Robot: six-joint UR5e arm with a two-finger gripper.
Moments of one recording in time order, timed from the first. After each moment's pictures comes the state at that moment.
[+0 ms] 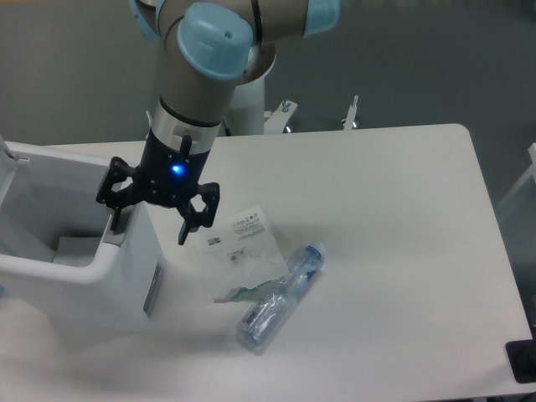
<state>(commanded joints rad) 2.28 -1.74 -1.55 -1.11 1.08 0.20</state>
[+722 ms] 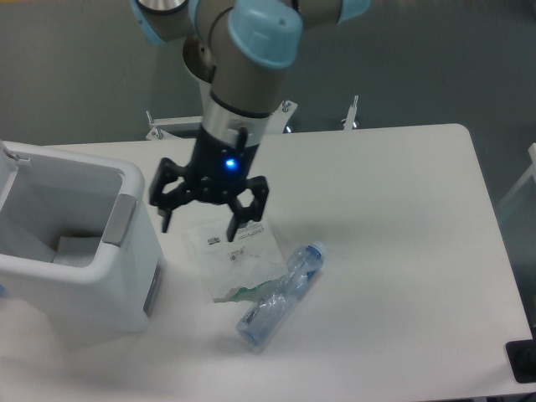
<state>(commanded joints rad) 2.46 -1.73 -1.57 -1.11 1.10 0.21</state>
